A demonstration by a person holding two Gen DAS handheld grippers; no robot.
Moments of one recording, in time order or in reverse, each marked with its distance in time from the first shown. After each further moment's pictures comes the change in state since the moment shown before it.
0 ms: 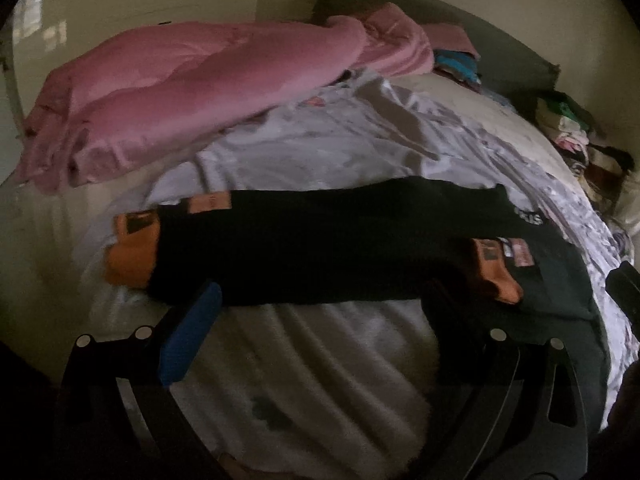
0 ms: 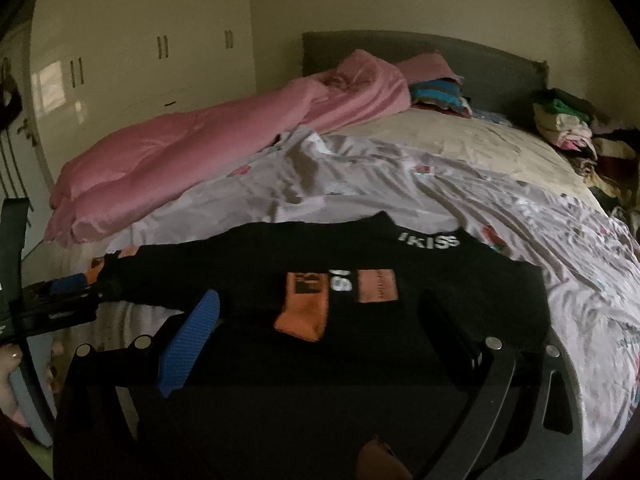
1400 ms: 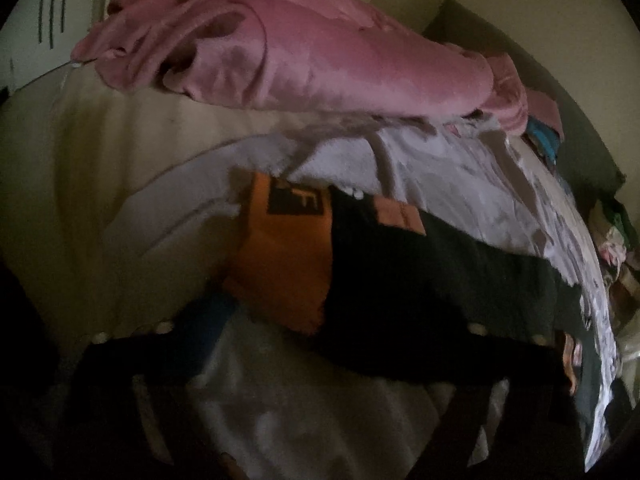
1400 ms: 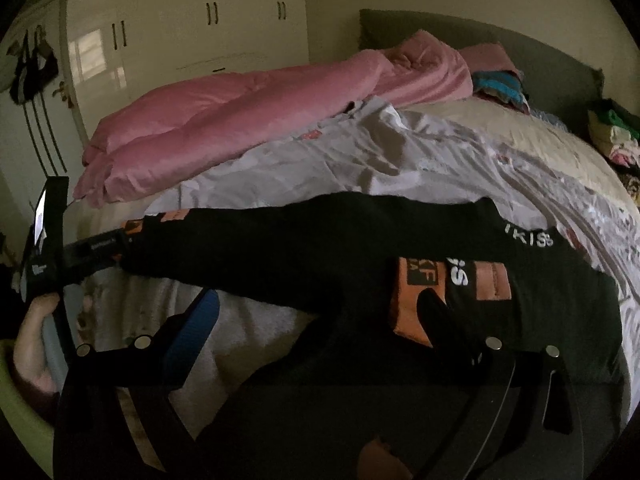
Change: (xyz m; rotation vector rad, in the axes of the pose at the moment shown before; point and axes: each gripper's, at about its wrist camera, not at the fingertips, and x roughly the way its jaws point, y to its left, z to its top) left arm 0.054 0.144 -0.005 -0.397 -0.004 0.080; right arm 0.056 0.076 -0.012 -0.091 0.089 0.141
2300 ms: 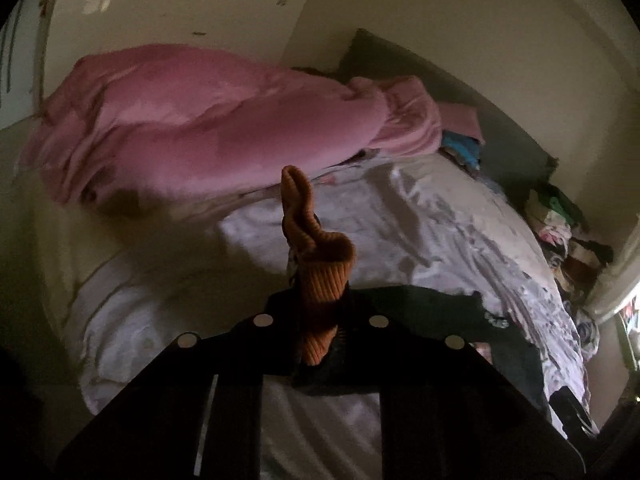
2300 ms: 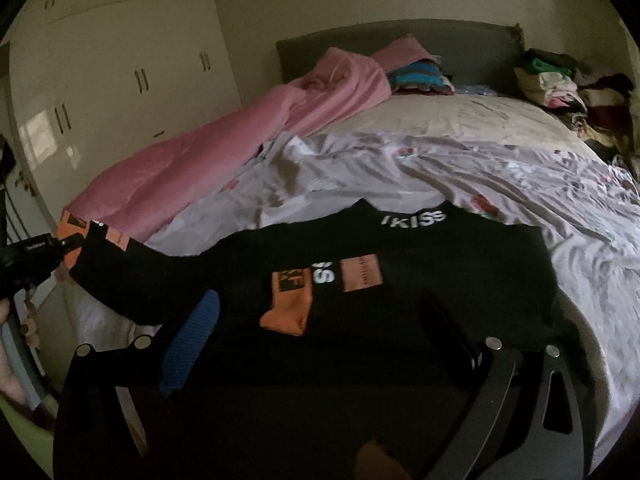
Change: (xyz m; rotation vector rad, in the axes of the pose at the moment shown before) left arm -0.101 -0.114 0.018 0.183 -0.147 -0.223; right arm -0.083 -0.115 -0.022 0.266 -0.132 -0.101
